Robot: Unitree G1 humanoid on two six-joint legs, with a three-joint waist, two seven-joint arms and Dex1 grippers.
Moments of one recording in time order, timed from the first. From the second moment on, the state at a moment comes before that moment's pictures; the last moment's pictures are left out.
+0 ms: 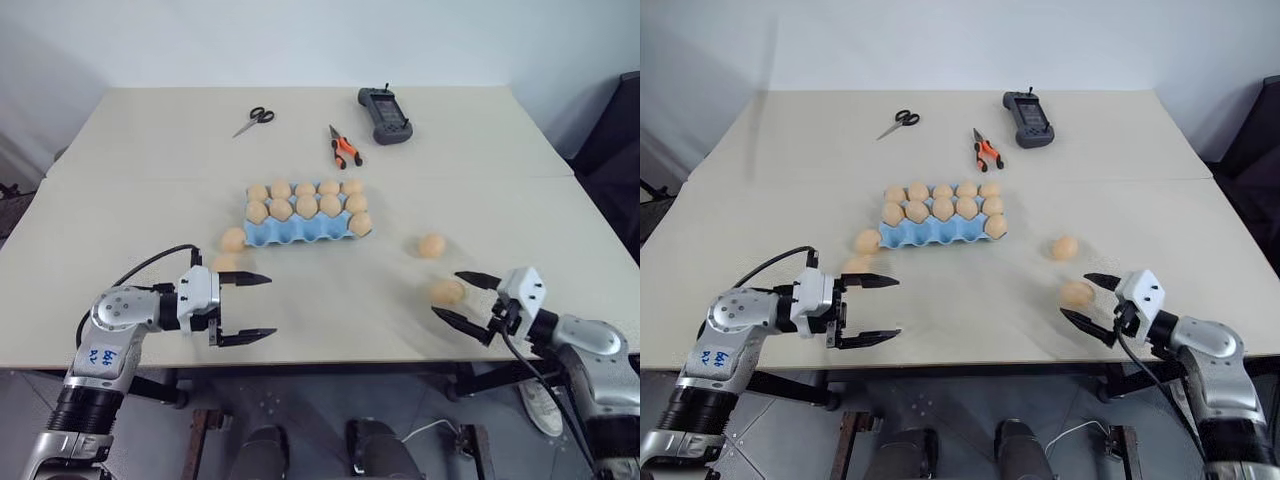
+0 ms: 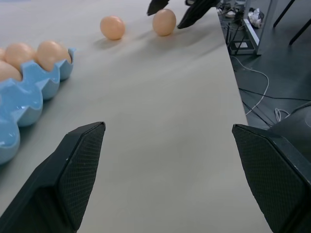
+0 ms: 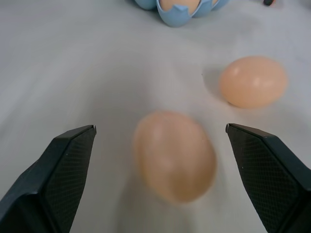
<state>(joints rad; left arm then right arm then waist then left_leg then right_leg) -0.26 0.67 0.01 0.05 -0.38 -0.07 -1.21 -0.19 -0.67 -0.15 0.27 0.32 -0.07 1.06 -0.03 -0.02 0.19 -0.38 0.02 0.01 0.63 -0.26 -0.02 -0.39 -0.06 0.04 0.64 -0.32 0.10</state>
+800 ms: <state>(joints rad) -0.15 0.67 0.21 0.05 -0.40 0.00 -0.99 -0.85 -0.27 0.14 0.32 0.18 0.32 0.76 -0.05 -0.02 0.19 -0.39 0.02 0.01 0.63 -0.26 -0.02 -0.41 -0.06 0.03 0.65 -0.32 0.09</state>
